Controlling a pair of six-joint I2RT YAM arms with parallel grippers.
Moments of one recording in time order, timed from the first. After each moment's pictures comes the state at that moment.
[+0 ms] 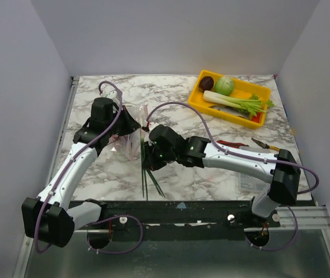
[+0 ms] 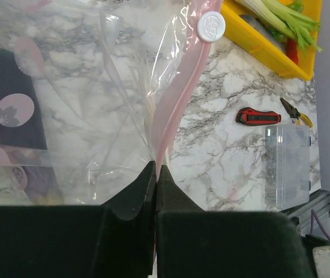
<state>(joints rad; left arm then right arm) -0.28 1.16 1.00 -0.41 0.28 -0.58 1.16 1.63 1.33 -0.39 0.02 0.57</state>
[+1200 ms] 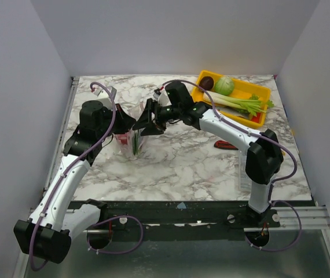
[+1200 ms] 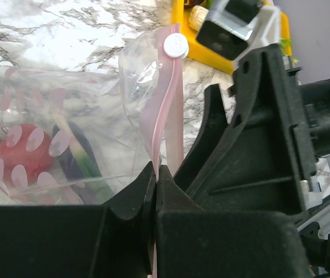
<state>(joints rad) -0.27 1.00 0.99 -0.37 0.28 -0.46 0.76 1.91 1.64 -0.27 -0.72 1.06</state>
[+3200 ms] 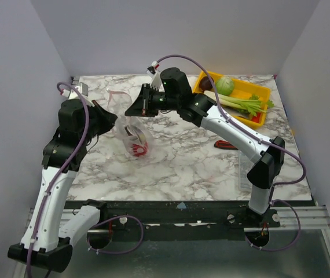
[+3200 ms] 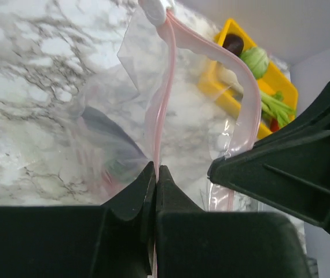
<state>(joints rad) -0.20 0.94 1.22 -0.70 0.09 -0.64 0.86 1.85 1.89 -0.36 -0.40 0.85</state>
